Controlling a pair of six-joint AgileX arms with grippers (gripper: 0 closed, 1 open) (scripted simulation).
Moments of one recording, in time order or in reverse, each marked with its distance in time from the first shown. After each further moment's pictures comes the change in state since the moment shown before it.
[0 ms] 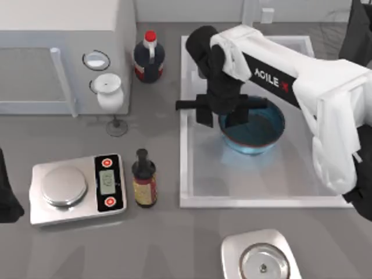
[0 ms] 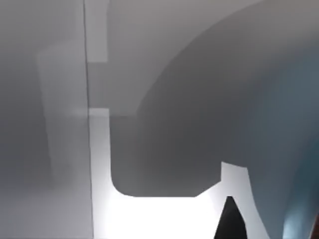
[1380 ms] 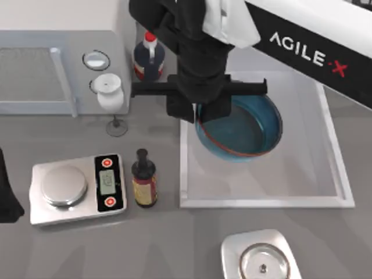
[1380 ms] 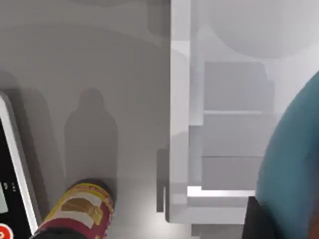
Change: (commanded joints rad) left arm 0.000 0.000 0.000 0.000 0.000 0.000; right arm 0.267 -0.622 -0.346 -0.288 0.035 0.253
